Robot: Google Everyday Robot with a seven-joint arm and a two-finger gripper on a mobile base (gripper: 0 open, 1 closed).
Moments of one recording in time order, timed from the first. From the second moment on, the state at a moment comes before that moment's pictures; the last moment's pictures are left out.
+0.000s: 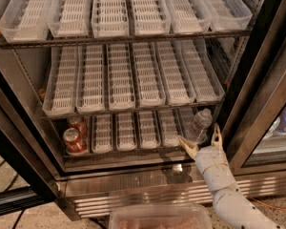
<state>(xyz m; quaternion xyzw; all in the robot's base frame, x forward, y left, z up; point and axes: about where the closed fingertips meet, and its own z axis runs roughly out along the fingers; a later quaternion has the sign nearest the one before) 0.578 -0.222 0.656 -0.15 0.69 -0.08 0.70</state>
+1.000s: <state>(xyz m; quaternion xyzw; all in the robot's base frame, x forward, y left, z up) 0.588 -0.231 0.649 -0.13 0.69 -0.10 0.70</state>
